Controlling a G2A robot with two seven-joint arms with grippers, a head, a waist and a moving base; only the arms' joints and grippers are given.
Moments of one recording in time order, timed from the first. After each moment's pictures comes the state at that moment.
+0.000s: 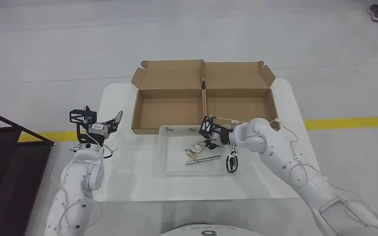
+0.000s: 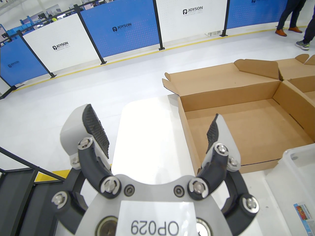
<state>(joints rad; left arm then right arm) 1.73 -1.15 -1.60 -1.80 1.33 0.00 0.00 -1.07 -1.11 0.82 -1.35 -0.94 -0.70 0.53</state>
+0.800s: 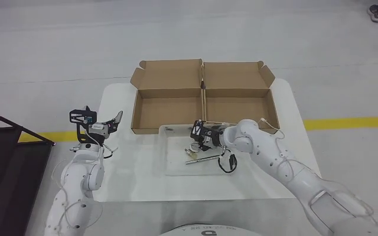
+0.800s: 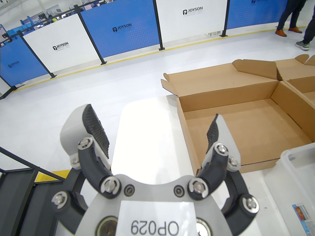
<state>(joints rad) 1.73 -1.15 -1.60 -1.80 1.33 0.00 0.00 -0.99 -1.17 0.69 -1.22 -0.98 -0.65 0.54</state>
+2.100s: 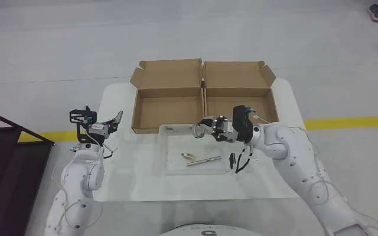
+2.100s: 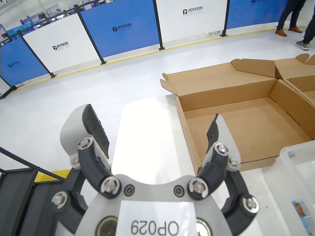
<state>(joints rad) 1.73 -1.15 -1.60 -1.80 1.33 0.00 0.00 -1.30 -1.06 1.12 -1.61 -0.94 -0.94 -0.02</state>
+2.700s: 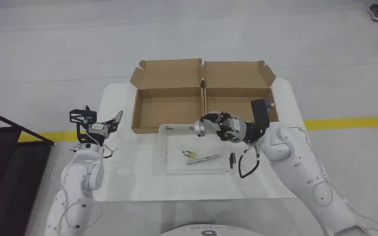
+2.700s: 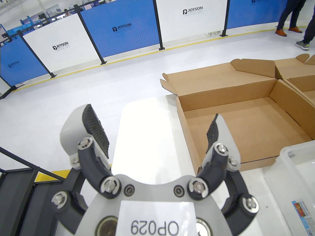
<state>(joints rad) 1.73 -1.15 -1.60 -1.80 1.33 0.00 0.00 -1.31 -1.06 1.10 -1.70 -0.65 -1.01 -0.12</state>
